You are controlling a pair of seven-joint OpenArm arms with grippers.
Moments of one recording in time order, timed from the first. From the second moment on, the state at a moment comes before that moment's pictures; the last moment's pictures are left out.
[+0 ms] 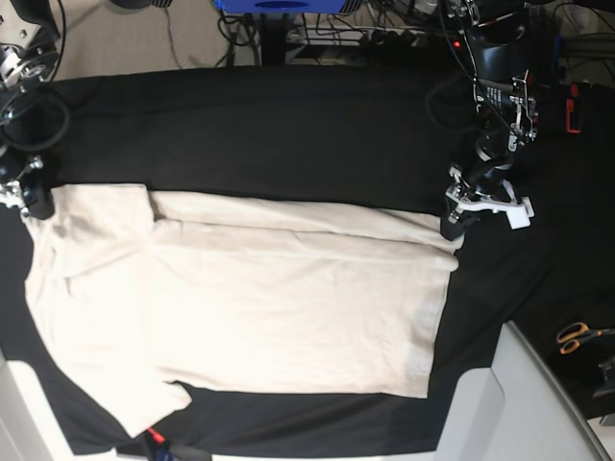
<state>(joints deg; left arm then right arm) -2.7 -9.5 -26.3 44.2 -46.1 -30.6 18.5 13.0 18.5 60.9 30.6 30.4 39.7 -43.5</state>
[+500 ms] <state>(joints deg) 12.6 -9.9 -20.3 64.1 -45.9 -25.1 24.8 9.7 18.0 61.0 44.6 30.6 39.8 -54.6</state>
